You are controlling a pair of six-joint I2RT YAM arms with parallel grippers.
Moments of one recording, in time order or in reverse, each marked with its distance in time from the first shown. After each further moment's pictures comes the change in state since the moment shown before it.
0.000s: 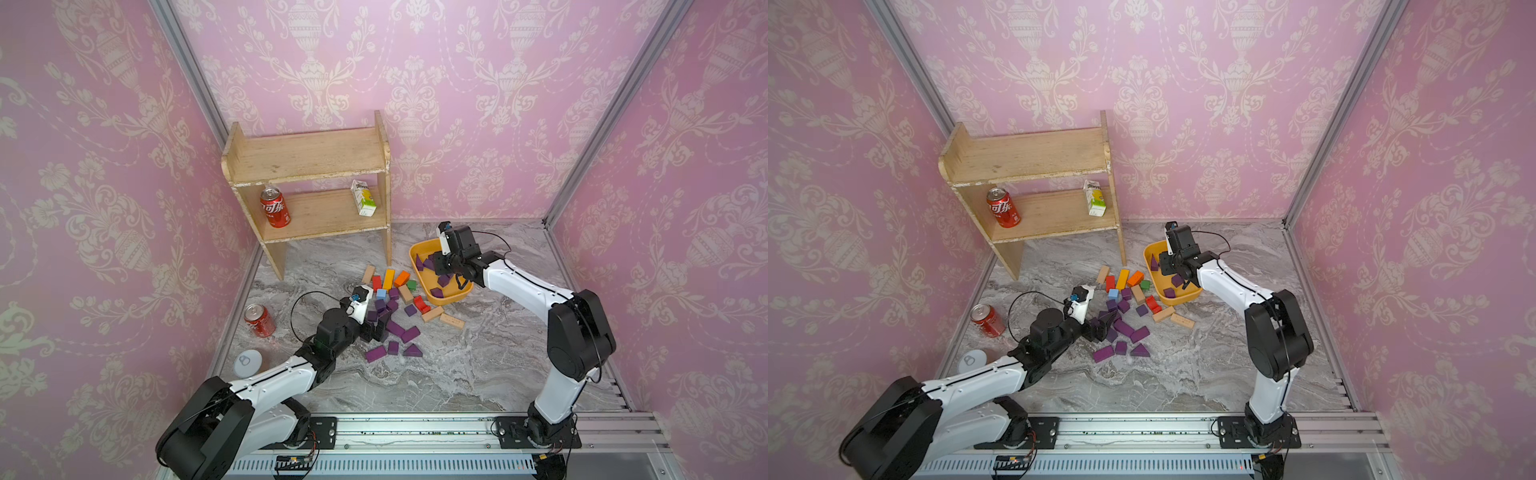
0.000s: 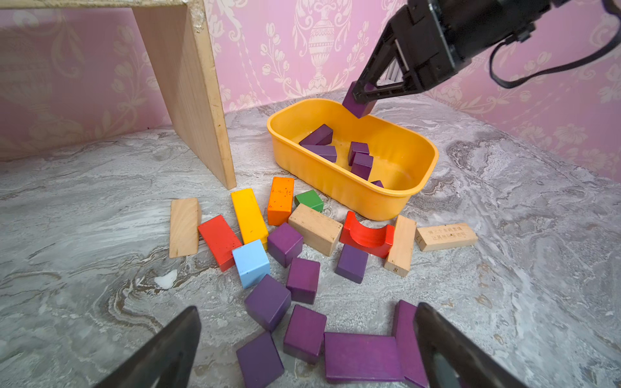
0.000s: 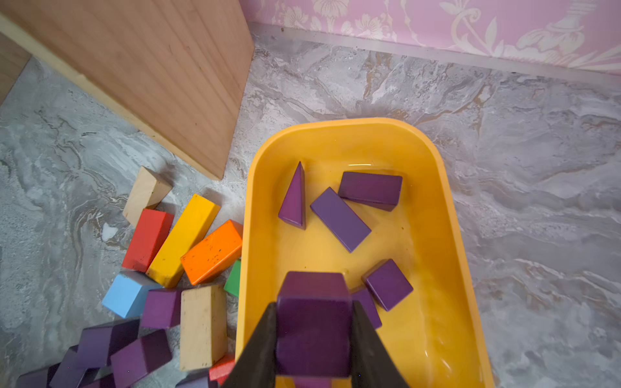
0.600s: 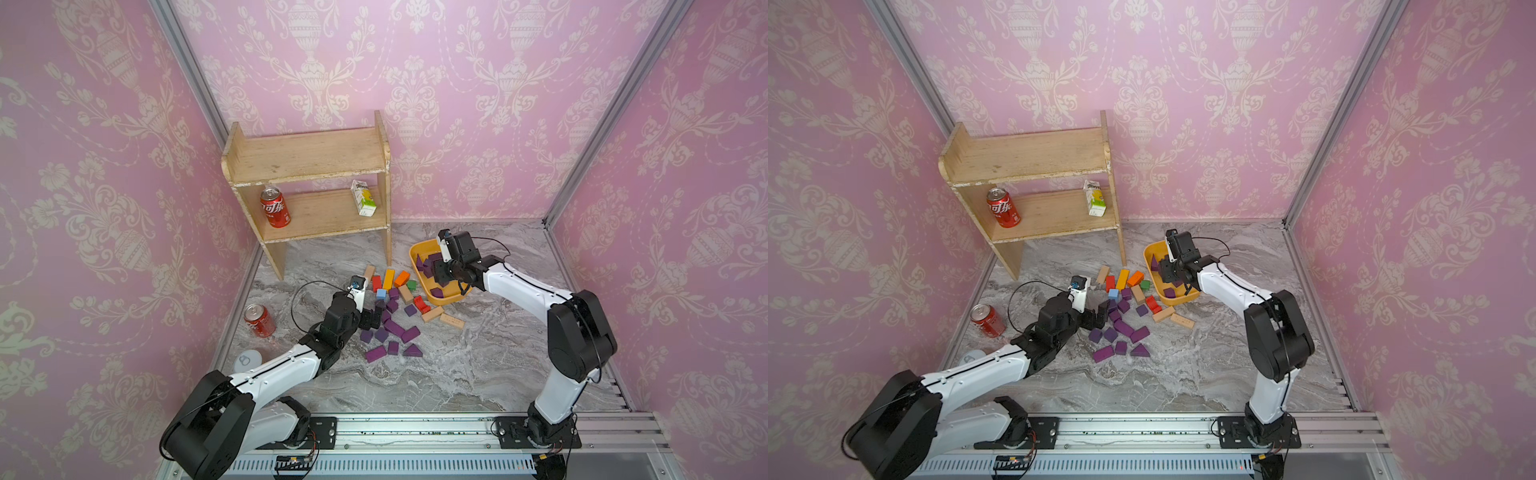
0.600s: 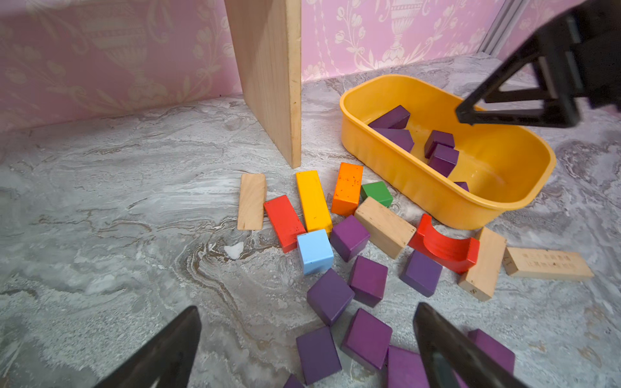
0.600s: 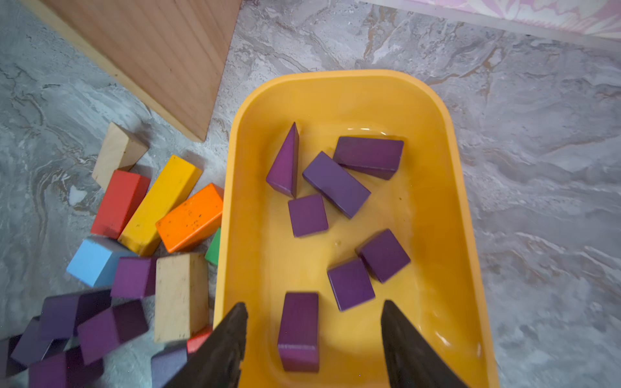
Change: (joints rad) left arm 0.000 0.055 0.185 -0.287 -0.236 -0.064; right arm 0.000 -0.137 -0.168 0.005 0.001 -0.022
